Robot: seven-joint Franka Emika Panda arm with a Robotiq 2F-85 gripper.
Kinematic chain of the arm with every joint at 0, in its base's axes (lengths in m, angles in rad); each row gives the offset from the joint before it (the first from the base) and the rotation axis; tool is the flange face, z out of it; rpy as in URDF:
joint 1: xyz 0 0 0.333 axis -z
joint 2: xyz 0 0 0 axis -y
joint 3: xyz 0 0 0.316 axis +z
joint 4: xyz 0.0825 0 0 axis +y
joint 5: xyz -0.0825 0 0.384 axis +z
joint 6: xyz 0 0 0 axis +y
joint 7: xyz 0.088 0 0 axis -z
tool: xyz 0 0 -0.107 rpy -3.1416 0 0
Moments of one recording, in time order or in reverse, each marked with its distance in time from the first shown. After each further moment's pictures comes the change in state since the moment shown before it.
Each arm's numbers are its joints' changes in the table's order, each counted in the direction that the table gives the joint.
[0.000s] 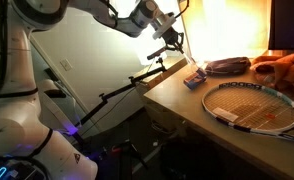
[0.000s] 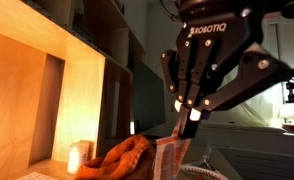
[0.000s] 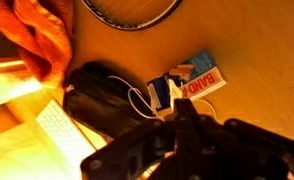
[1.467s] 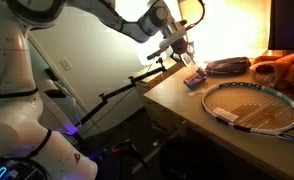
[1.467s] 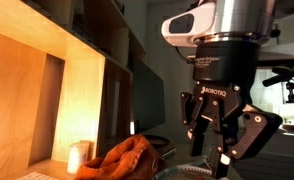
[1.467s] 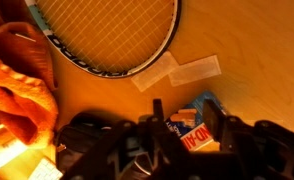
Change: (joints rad) arm 0.107 0.006 -0.015 0.121 0.091 -0.070 0.016
